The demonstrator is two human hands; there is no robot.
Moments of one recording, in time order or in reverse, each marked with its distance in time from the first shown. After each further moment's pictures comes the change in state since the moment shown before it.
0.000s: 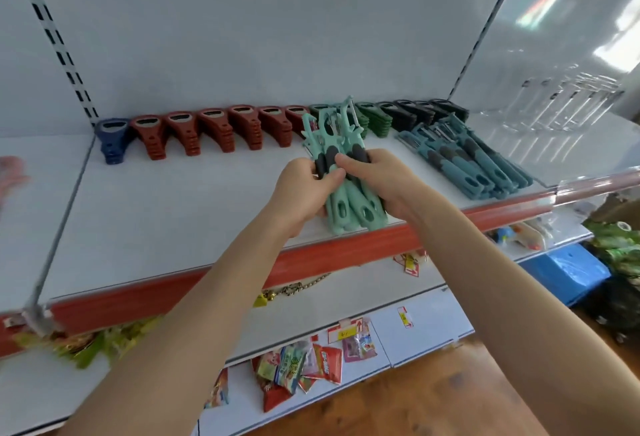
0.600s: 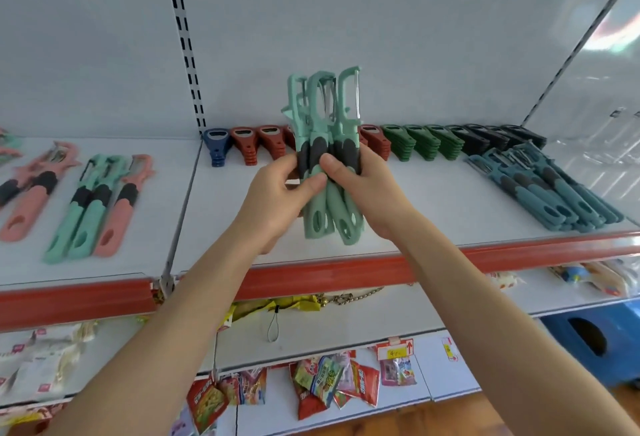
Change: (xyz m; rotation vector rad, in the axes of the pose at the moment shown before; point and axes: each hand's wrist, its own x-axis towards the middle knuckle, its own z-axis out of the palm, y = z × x) left_hand -0.059 -0.003 -0.109 -0.049 0.167 0.280; right_hand -0.014 -0.024 0.108 0.129 -0.196 -0.435
